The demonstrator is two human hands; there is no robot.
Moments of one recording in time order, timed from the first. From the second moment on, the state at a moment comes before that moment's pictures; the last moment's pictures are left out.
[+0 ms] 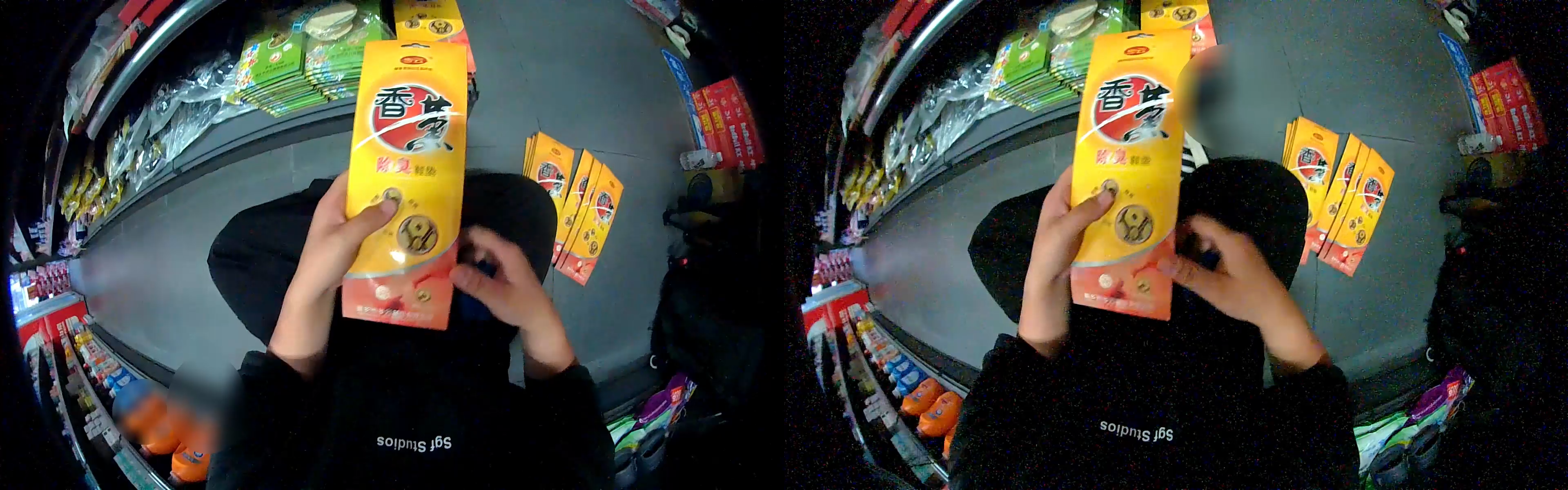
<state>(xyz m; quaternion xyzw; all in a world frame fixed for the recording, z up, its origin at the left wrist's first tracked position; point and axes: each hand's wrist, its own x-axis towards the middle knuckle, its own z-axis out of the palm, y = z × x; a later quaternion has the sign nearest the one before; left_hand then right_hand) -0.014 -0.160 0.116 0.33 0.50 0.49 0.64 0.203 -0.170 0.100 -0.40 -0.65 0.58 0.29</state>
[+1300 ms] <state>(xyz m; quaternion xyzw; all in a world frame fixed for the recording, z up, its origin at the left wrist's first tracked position) 0.016 0.014 0.037 0.55 0.69 0.43 0.19 0.201 0.118 0.063 -0.49 -0.82 0.28 0.12</state>
